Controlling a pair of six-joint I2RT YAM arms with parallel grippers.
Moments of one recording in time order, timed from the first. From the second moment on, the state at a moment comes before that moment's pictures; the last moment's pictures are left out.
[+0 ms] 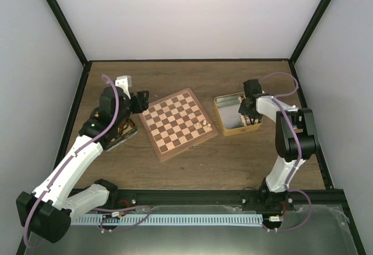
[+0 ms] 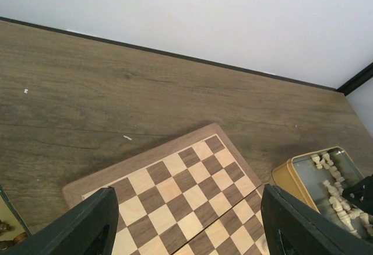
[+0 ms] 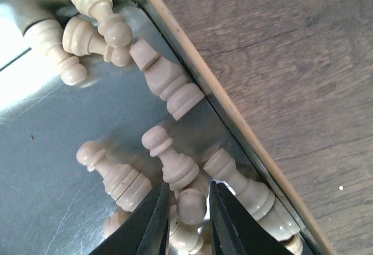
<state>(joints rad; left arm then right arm) -0.40 1.02 0.92 -0.33 -0.08 -0.45 0.13 1.78 1.09 -0.48 0.20 0.47</state>
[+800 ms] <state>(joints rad) -0.40 1.01 0.92 -0.32 -0.08 -0.47 0.20 1.57 1.10 -0.46 0.05 0.46</state>
